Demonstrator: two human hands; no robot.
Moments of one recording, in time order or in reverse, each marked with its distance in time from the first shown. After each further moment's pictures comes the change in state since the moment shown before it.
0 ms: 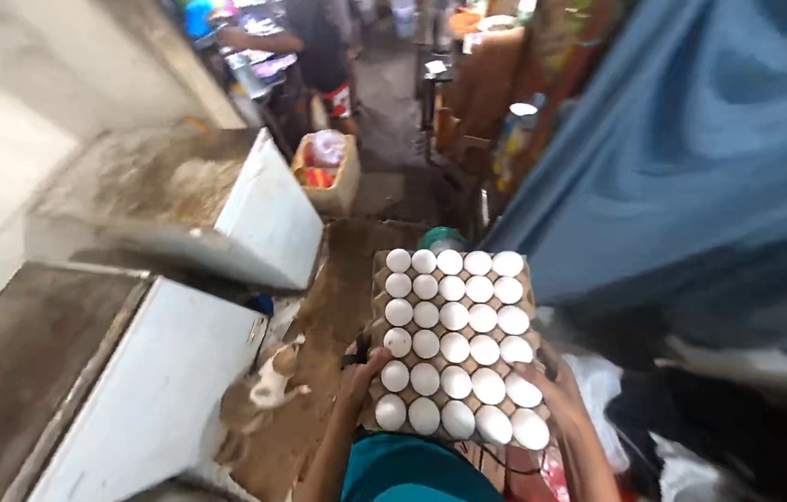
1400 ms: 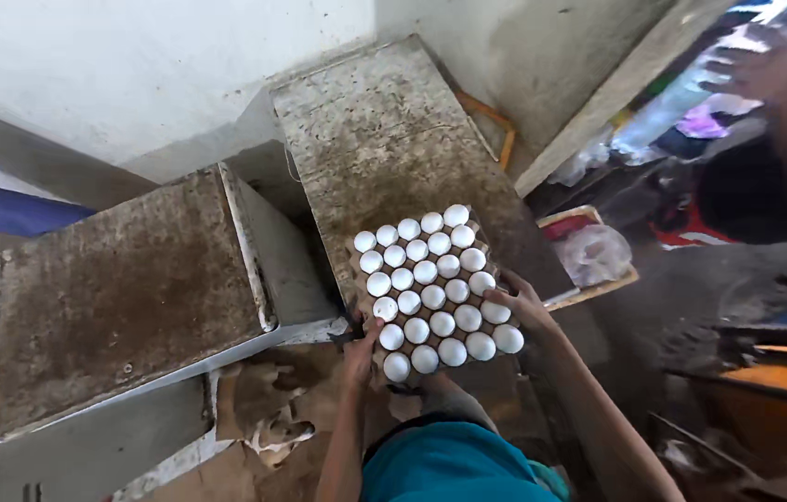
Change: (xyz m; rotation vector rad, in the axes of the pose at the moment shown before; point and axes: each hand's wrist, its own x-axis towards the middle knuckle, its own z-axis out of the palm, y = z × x) left_hand 0.591 0.172 -0.428 -0.527 1.186 -0.056; right_hand 0.641 -0.208 0.946 -0.490 -1.315 -0.069
